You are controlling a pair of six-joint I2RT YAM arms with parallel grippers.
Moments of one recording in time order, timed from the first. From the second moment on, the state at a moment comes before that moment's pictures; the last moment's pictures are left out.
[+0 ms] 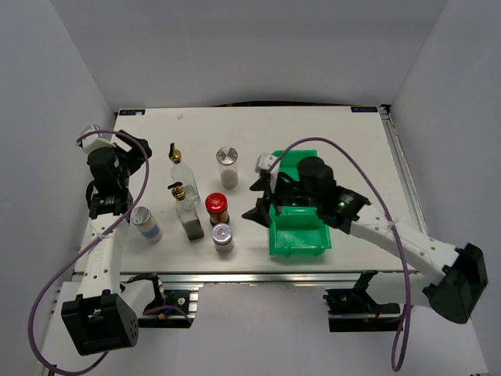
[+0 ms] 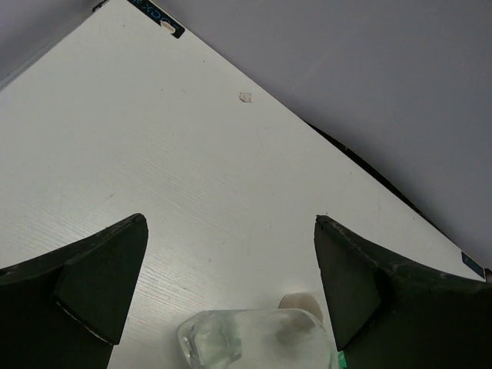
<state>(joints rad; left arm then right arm) 0.16 1.00 0.85 -0.05 -0.05 -0.57 0.81 1.12 0.94 -0.11 -0.50 -0.10</state>
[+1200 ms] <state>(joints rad) 0.15 0.95 0.78 -0.03 -0.09 -0.46 1.06 1.88 1.46 0.27 -0.60 -0.13</state>
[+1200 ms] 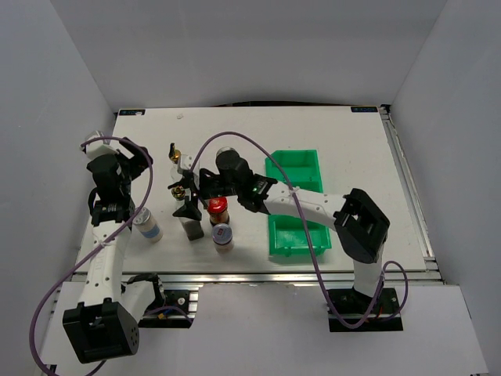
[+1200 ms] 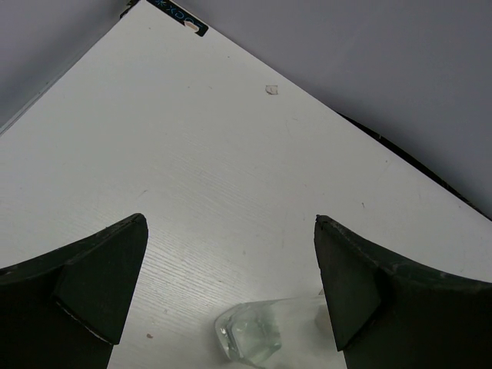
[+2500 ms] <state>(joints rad) 0.14 0.90 0.76 -0.04 -0.15 -0.45 1.06 1.92 1.51 0.35 -0.68 0.02</state>
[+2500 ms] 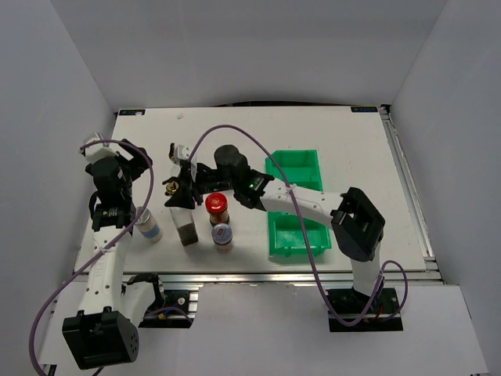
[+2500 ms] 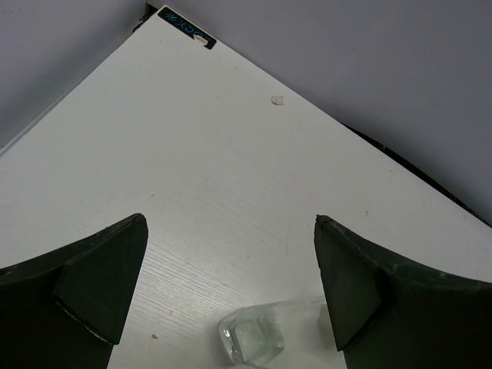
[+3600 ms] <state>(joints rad) 0.13 0.91 0.76 -0.06 -0.17 -0.46 0.48 1.27 1.44 -0.15 -0.17 -0.05</state>
